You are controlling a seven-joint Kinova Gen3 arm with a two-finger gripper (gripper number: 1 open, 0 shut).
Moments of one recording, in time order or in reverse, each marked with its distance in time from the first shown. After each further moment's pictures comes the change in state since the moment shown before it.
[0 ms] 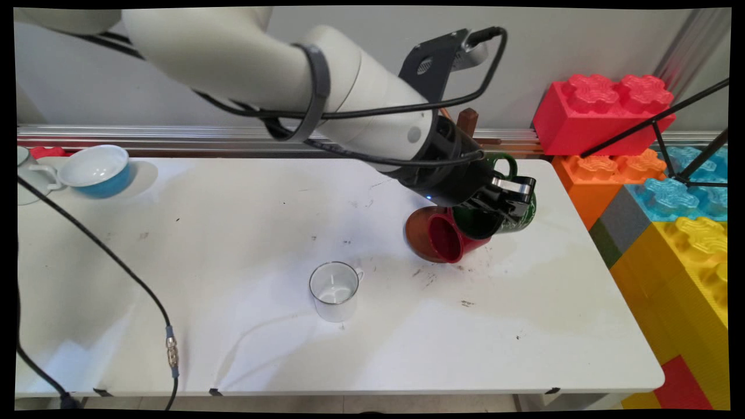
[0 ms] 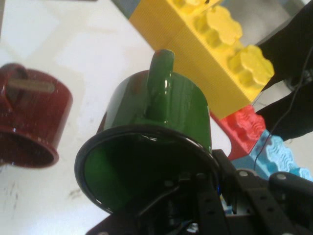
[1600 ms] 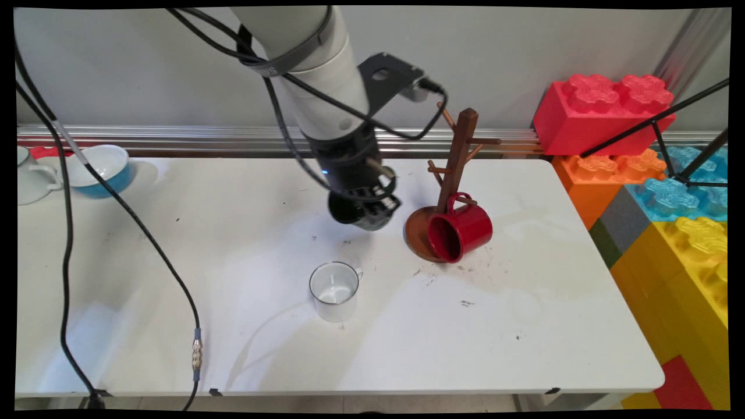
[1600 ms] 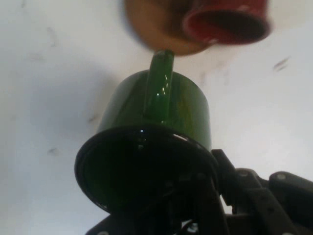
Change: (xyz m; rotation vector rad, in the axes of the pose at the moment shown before) arm 0.033 -0.058 -0.015 0.448 -0.415 0.279
